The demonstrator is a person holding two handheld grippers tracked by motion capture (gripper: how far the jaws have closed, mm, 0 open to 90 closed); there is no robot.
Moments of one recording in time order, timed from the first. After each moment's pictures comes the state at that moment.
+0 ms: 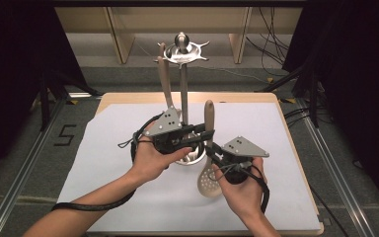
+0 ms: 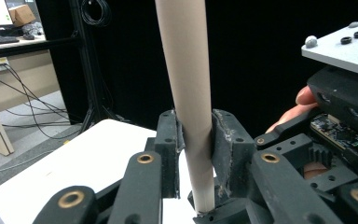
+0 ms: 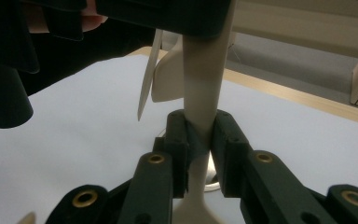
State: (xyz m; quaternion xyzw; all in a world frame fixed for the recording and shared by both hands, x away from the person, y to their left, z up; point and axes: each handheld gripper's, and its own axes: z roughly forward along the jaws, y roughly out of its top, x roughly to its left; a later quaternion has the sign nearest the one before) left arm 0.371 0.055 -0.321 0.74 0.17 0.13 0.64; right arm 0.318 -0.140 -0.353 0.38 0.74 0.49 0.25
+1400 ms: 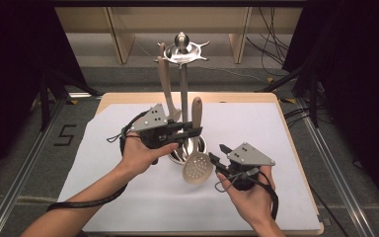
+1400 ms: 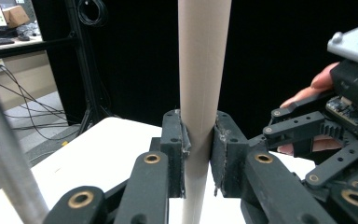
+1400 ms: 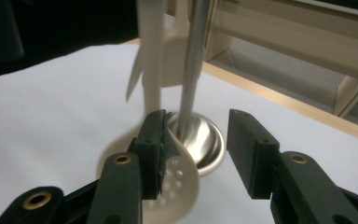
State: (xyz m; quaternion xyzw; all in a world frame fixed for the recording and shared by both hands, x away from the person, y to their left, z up) left arm 0.385 0.085 -0.322 0.74 0.16 0.13 0.64; right arm 0.306 -0.157 -0.361 0.37 0.76 0.46 0.28
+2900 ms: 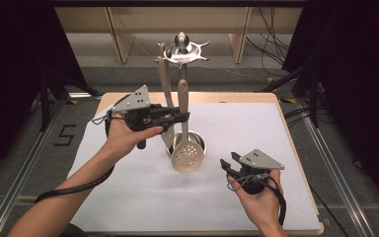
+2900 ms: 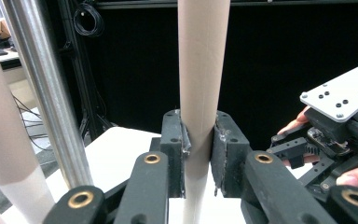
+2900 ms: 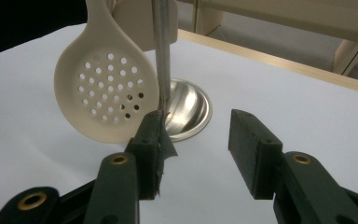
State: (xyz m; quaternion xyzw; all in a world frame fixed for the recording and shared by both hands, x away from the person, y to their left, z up) left arm 0.413 0.116 -0.300 0.74 0.13 0.11 0.65; right arm 0.312 -0.185 -0.393 0.41 0.75 0.45 0.26
